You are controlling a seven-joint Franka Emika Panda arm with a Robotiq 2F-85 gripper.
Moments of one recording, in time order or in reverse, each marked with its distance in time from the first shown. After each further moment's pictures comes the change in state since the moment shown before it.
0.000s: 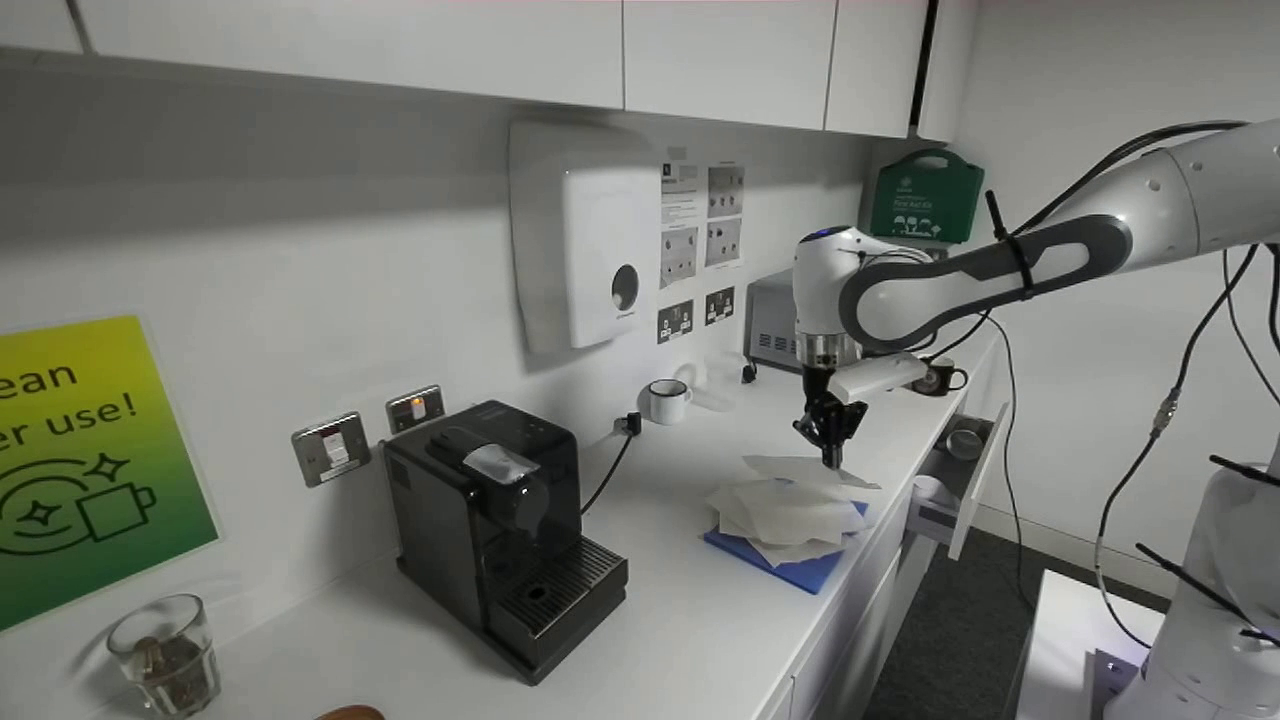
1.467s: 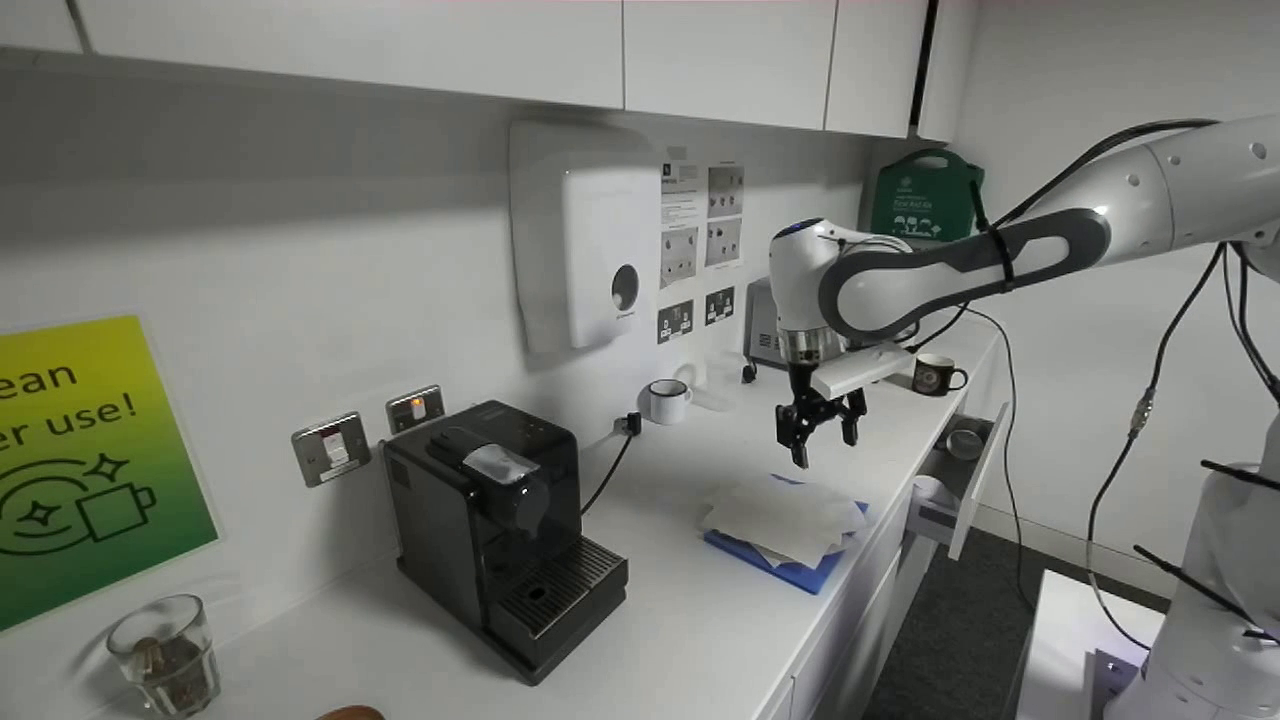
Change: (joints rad) arm 0.032 0.069 0.012 0.118 -0.035 -0.120 0.066
